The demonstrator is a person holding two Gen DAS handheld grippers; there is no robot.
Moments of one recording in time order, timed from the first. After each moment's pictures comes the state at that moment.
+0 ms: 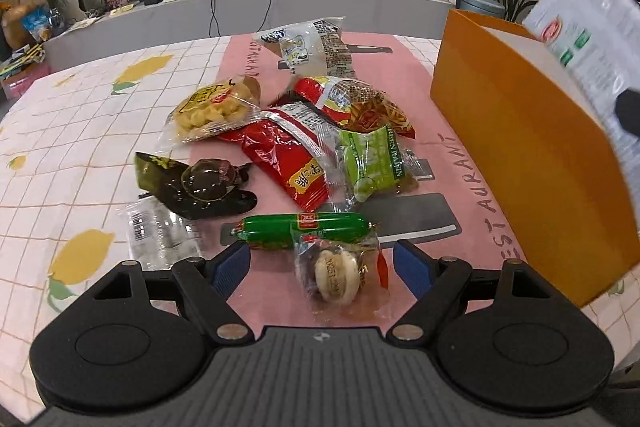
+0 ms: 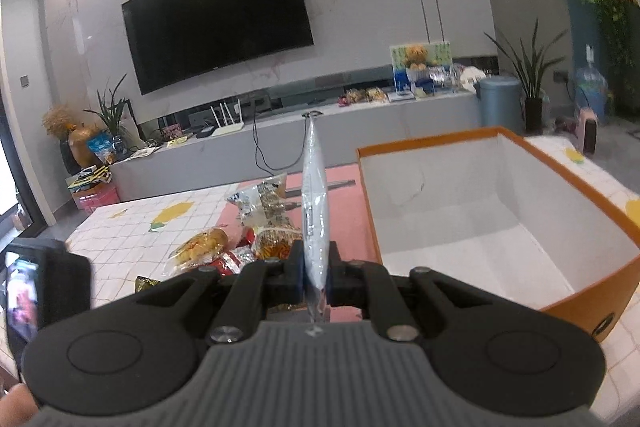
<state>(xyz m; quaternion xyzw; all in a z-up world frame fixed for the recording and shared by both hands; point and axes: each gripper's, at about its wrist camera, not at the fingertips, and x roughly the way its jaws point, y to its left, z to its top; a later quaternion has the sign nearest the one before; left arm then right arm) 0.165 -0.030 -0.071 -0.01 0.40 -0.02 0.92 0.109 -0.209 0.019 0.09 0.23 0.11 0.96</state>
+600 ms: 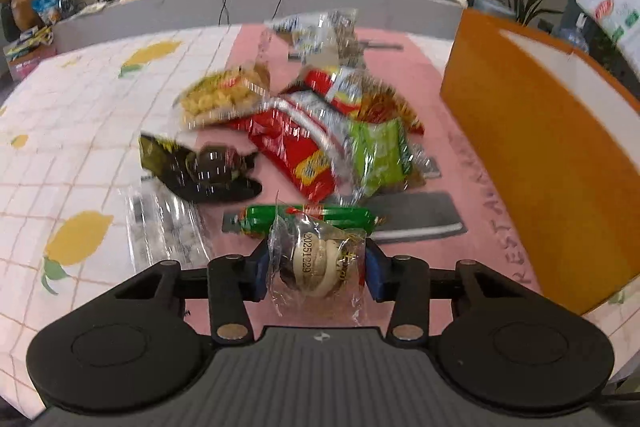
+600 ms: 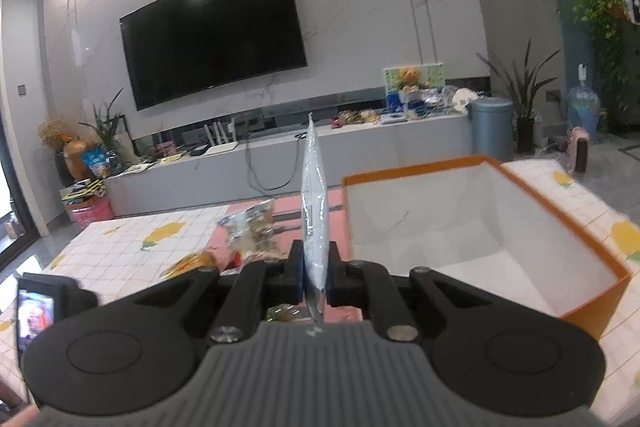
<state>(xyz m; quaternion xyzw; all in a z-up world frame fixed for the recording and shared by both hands) 0.155 -0.024 -0.066 -0.03 0.40 -0.01 0.92 0.109 -0.236 0.035 0.09 0.21 0.08 0.97</state>
